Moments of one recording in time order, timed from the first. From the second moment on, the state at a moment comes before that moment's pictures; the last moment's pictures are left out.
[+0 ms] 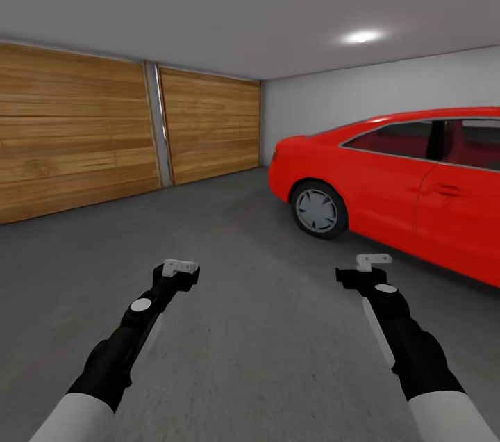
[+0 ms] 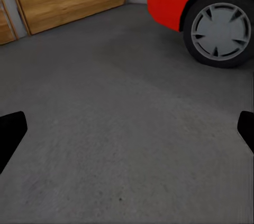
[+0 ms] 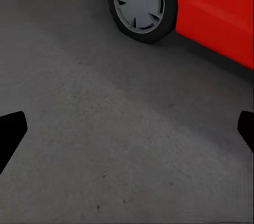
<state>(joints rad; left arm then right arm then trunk) -0.54 0.04 -0.13 -1.10 0.01 0.23 -0.01 -0.54 -0.10 0.01 -1.23 0.01 0.58 -0.11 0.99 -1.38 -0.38</state>
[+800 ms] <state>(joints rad) -0.54 0.04 -0.13 -1.07 0.00 0.23 -0.01 -0.54 -0.10 0.01 -1.23 0.00 0.58 -0.11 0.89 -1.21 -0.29</state>
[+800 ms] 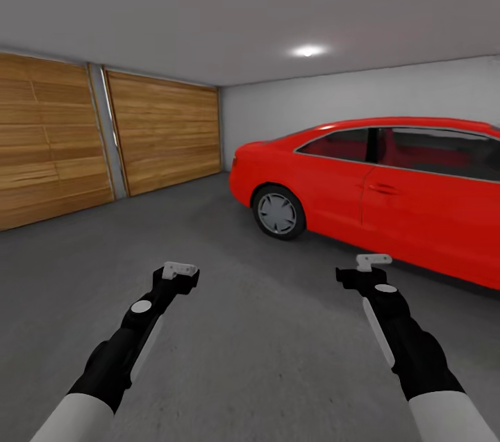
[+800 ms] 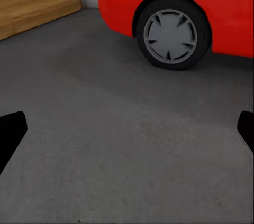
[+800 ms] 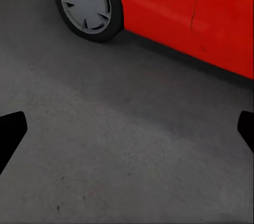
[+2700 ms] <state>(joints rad) -0.54 0.04 -0.13 -1.07 0.00 0.16 -0.01 -0.54 -0.09 0.01 -1.22 0.00 0.58 -0.12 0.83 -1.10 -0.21</state>
